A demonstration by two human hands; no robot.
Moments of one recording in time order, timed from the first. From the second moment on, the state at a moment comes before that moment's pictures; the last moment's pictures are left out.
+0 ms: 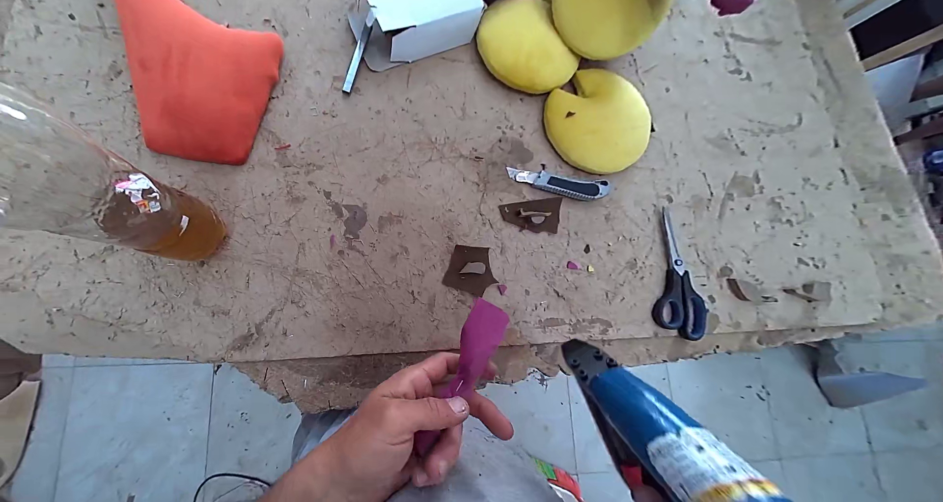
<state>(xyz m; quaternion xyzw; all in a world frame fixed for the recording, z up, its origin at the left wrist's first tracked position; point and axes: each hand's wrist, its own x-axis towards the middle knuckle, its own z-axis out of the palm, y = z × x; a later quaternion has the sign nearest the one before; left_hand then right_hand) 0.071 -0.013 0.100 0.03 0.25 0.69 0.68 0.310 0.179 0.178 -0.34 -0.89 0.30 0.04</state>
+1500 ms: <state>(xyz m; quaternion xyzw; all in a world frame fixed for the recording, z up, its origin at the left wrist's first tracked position) 0.091 0.011 0.119 0.14 0.55 0.56 0.61 0.290 0.170 0.173 -0.16 -0.97 0.21 -0.03</state>
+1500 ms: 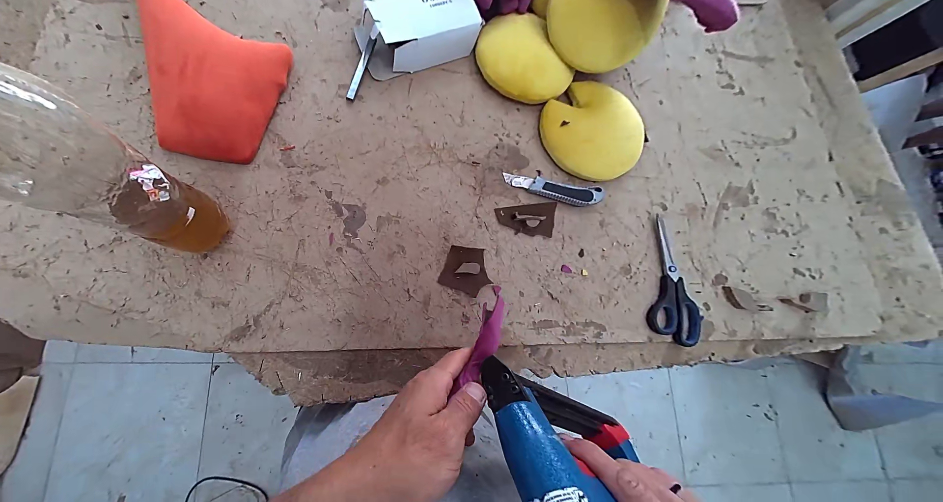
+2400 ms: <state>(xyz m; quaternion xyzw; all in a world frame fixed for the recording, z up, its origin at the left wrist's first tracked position) 0.091 0.022 0.112 0.11 0.48 0.64 0.59 0.285 0.178 0.171 -0.18 -0.95 0.25 0.00</state>
